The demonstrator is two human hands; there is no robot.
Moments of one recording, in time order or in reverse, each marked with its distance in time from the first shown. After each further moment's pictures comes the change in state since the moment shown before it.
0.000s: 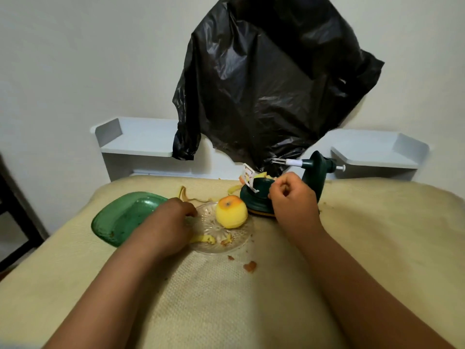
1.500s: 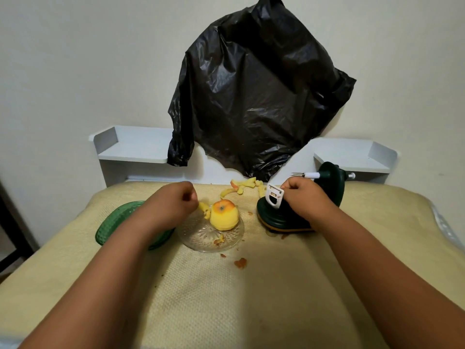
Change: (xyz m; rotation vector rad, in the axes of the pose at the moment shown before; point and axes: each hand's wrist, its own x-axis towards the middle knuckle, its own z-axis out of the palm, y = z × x) left_hand 0.017 0.012 -0.020 -0.237 0.102 0.083; right_hand 0.021 -0.014 -0.059 -0.176 -0.268 0.299
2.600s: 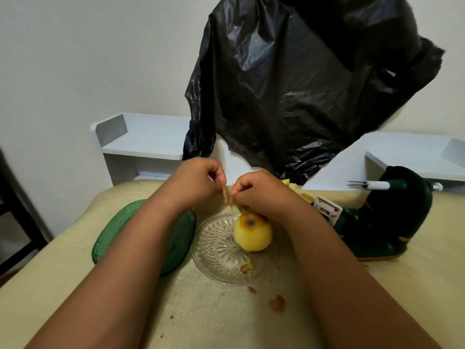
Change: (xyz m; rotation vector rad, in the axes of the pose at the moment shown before) left_hand 0.085 -0.018 0.001 -0.012 0.074 0.110; right_hand 0.060 -0.064 0.120 0.003 -0.326 -0.270
